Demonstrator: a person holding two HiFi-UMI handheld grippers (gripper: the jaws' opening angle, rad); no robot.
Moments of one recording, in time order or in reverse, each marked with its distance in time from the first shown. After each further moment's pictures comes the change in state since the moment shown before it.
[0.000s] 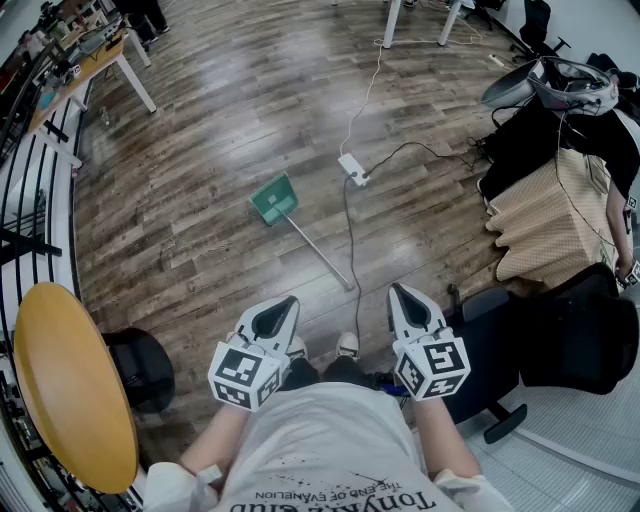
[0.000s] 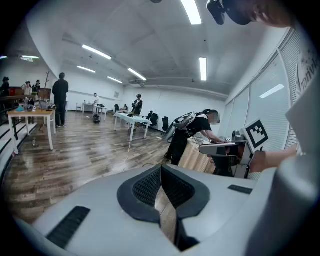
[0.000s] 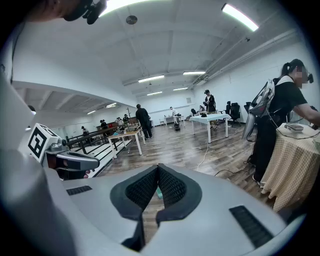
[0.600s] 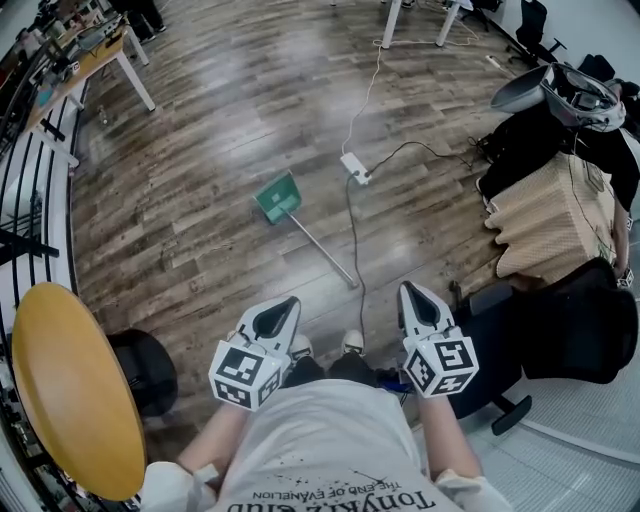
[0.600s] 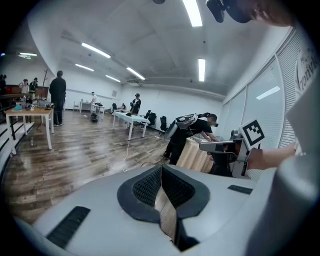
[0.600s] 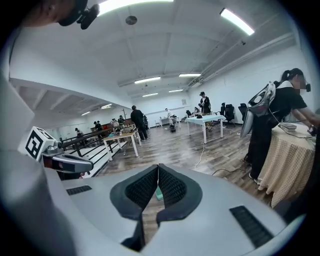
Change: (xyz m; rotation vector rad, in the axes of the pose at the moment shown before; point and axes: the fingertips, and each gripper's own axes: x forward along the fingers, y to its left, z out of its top) left arm -0.037 0.033 -0.007 0.006 0.011 -0.036; right arm 0.004 0.031 0.000 0.022 -0.017 -0.062
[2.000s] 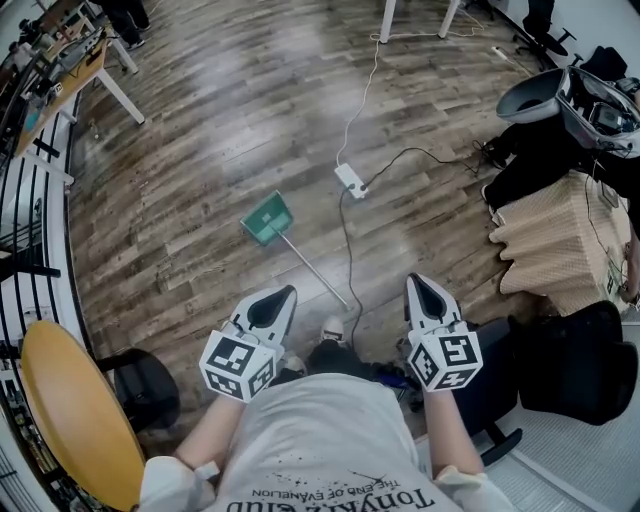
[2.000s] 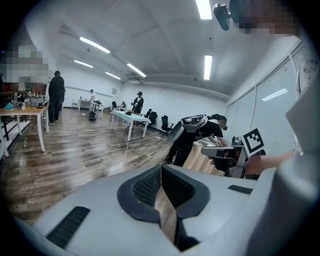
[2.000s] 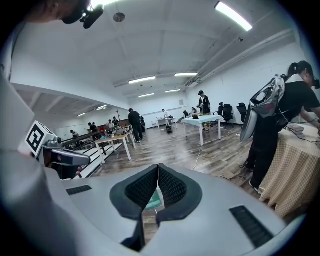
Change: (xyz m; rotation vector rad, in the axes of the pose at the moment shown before) left arm 0.171 0.047 0.088 -0.018 0.010 -0.003; right arm 0.120 -0.147 0.057 0.014 -0.012 -0.016
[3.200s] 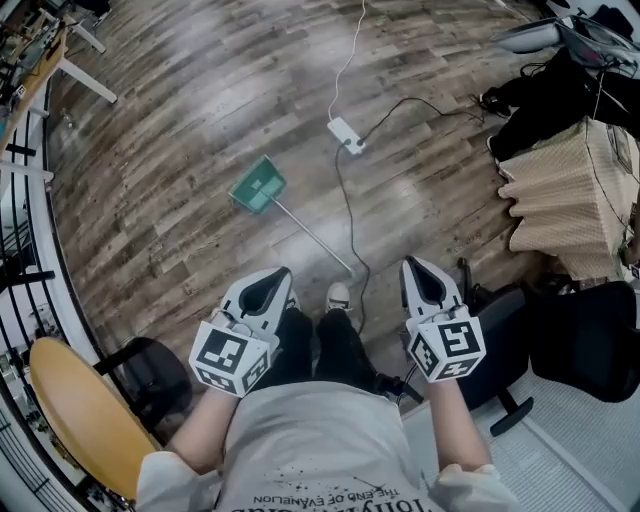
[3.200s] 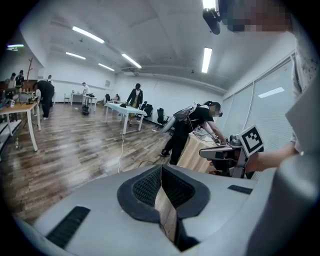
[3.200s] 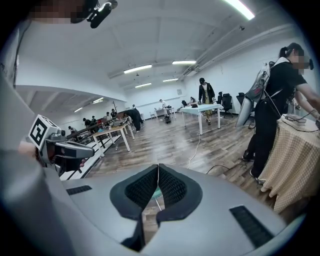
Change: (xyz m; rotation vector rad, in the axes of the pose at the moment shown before) left arm 0.053 0.058 -0.015 0.033 0.081 -0.067; right arm 0.070 -0.003 -0.044 0.027 0.112 -0.014
